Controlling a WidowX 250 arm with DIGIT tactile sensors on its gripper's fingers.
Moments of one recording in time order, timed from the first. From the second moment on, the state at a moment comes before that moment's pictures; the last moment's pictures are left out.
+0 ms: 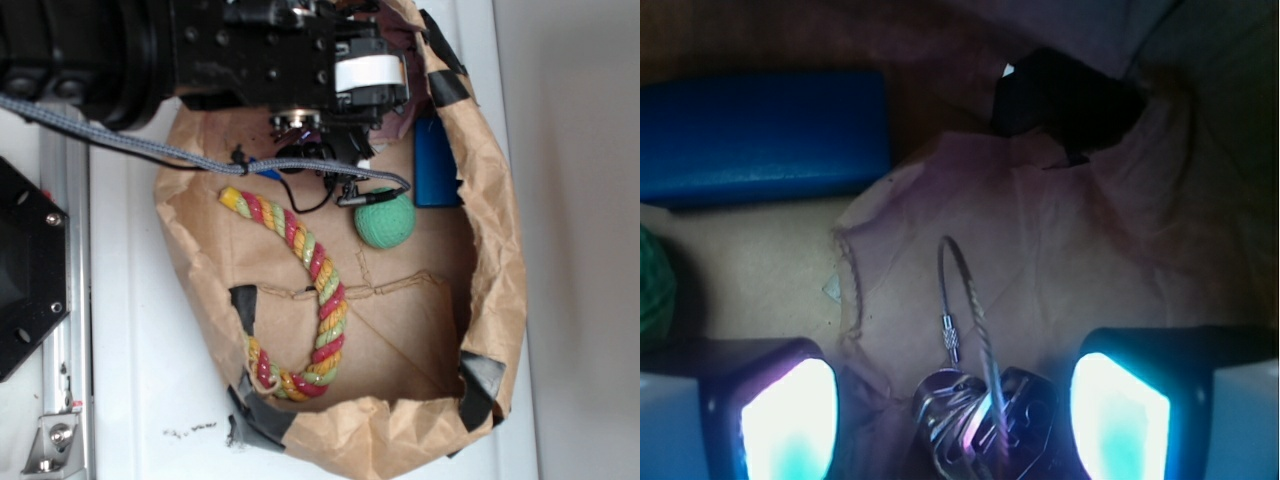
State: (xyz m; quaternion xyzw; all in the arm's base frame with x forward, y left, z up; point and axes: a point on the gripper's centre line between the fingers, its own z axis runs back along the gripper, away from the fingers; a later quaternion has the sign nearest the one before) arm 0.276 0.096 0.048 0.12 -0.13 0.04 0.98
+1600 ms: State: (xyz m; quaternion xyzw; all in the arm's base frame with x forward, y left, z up) arm 0.270 0.086 0.056 0.10 -0.09 0.04 0.99
